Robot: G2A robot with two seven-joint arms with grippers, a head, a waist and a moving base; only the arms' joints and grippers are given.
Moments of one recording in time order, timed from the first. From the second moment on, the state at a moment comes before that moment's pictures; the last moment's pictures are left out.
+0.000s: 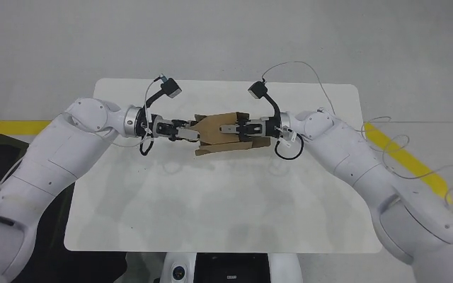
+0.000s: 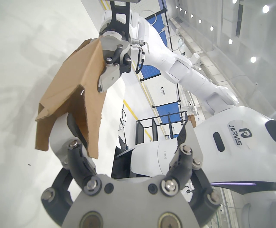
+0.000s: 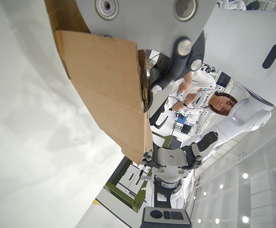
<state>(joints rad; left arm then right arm) 0.43 -0.79 -0.55 -1.25 -0.82 -0.57 -1.25 -0.34 -1.24 0.33 -0.82 0.69 -0.88 0.94</state>
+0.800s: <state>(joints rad) 0.53 -0.81 -0.72 -1.32 -0.86 -0.48 -1.35 -0.34 -1.29 0.32 -0.79 0.65 -0.93 0.89</state>
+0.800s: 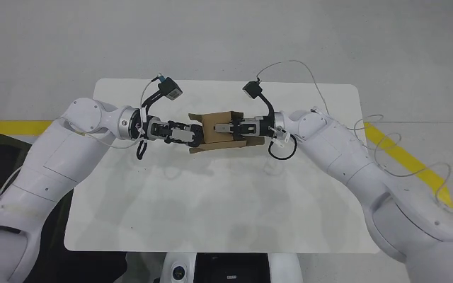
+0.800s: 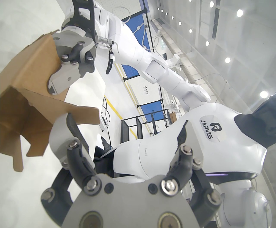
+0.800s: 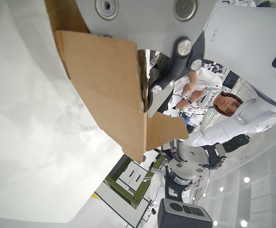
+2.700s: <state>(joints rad) 0.55 -0.85 -0.81 -1.19 -0.79 -0.51 -1.31 -0.37 -1.28 0.36 -0.77 0.63 -0.95 0.87</state>
